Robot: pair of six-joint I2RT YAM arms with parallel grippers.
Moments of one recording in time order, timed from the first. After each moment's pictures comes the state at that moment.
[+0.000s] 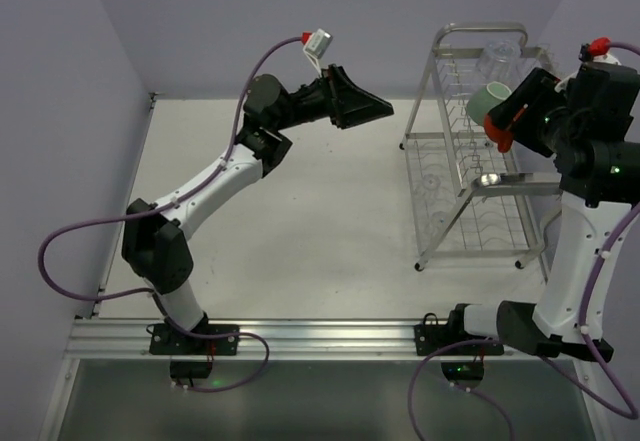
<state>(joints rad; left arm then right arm) -0.61 1.72 1.58 0.60 0.79 -1.12 -0.10 1.32 2.12 -1.30 0.00 0.44</state>
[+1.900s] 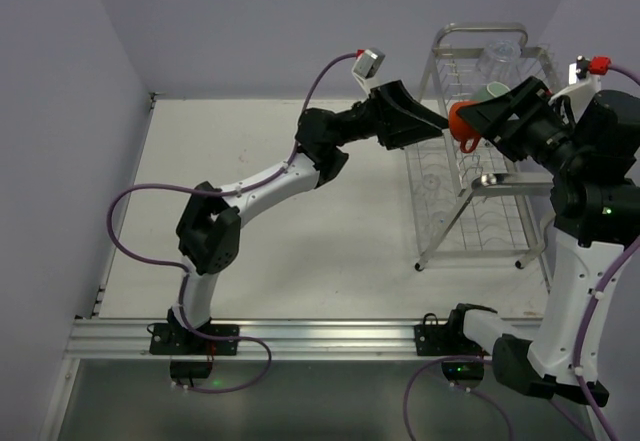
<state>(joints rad) -0.82 2.03 1.78 1.09 0.72 -1.31 -0.15 1.11 1.85 -1.00 -0.49 0.67</state>
